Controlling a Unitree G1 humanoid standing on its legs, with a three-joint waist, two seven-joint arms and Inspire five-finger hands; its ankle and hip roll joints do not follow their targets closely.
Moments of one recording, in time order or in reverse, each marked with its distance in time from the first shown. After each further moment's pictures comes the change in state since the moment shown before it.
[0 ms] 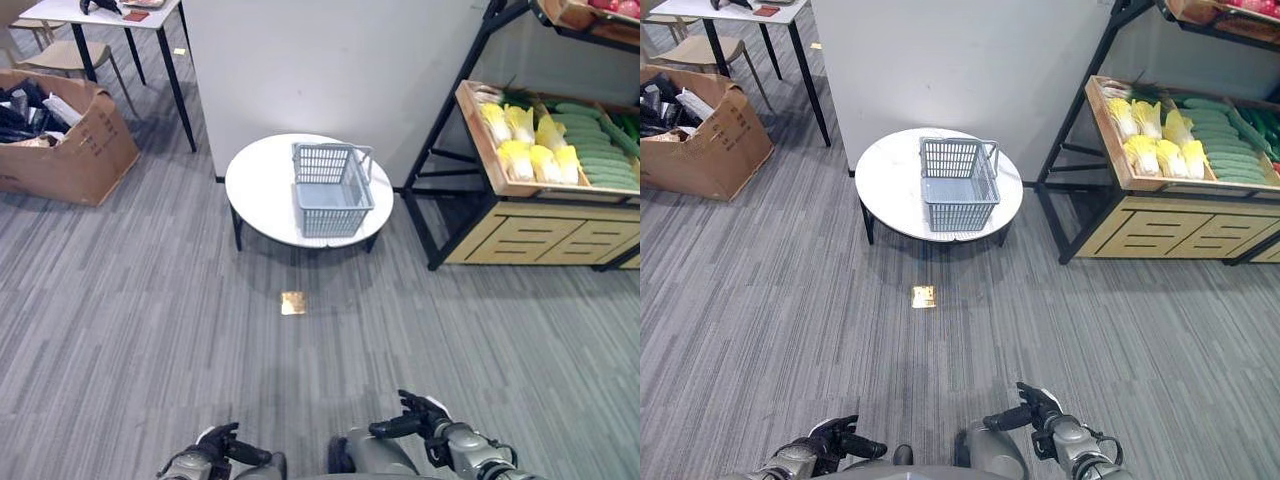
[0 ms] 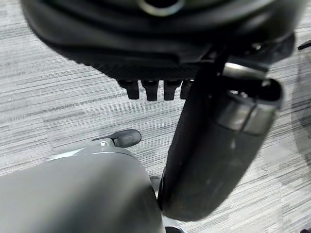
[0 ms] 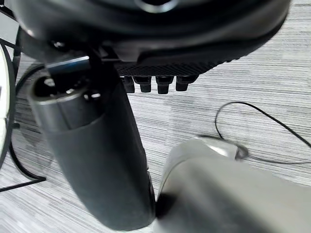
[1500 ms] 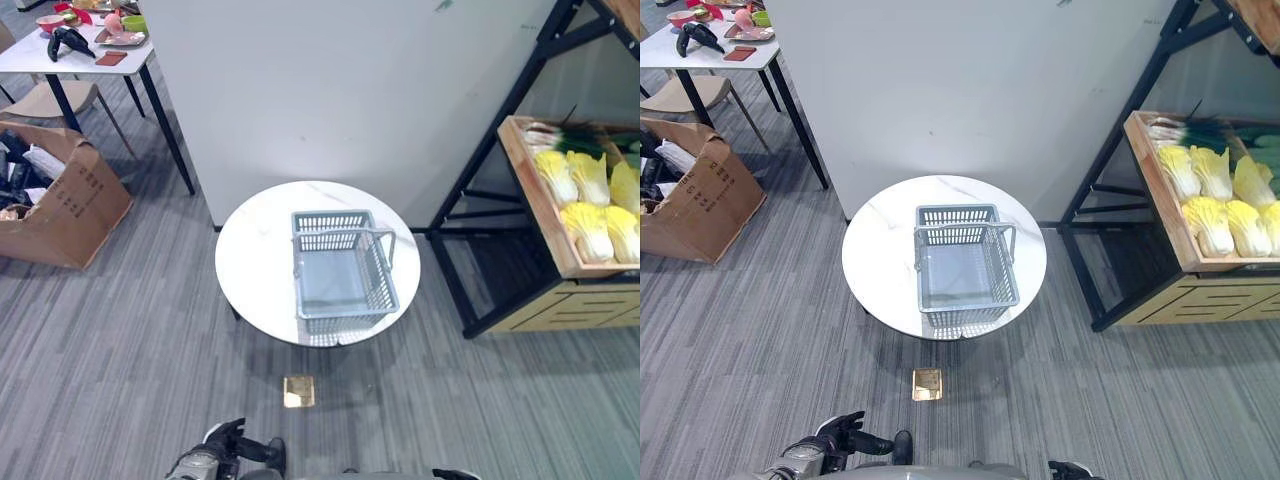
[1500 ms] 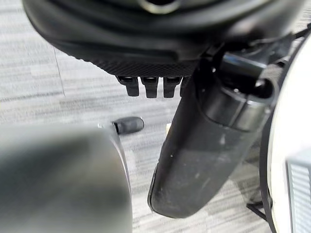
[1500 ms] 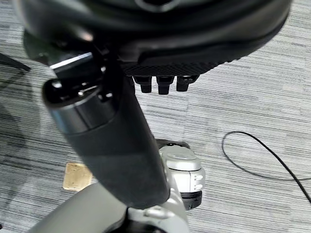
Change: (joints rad) left arm 0.007 -0.004 0.001 0.007 -0.078 -0.014 -0.001; right arm 0.118 -0.043 0.045 0.142 -0.030 0.057 0.001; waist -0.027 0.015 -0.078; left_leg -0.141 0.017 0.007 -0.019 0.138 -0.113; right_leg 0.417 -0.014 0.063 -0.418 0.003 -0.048
